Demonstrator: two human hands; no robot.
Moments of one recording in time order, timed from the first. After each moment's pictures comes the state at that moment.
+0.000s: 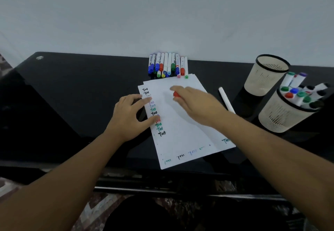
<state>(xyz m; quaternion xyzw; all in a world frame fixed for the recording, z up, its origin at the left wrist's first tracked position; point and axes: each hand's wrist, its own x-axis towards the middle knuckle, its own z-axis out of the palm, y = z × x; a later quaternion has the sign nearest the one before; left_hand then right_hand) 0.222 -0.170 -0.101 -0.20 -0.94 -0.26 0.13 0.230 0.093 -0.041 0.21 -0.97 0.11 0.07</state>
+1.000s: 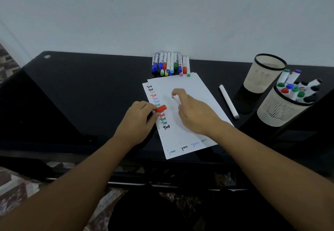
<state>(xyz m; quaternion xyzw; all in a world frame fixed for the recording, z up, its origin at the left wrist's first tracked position) 0.253 -0.164 -0.101 -0.24 -0.92 -0.26 0.15 0.272 0.062 -0.048 0.17 -0.97 0.19 0.03</state>
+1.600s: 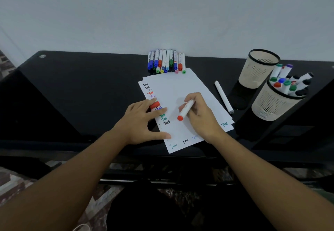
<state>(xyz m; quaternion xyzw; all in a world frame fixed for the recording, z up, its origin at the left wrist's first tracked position) 0.256 -0.163 -0.093 -0.30 -0.95 -0.11 -0.03 0.306 0.081 -0.072 0.01 -0.84 0.54 0.05</state>
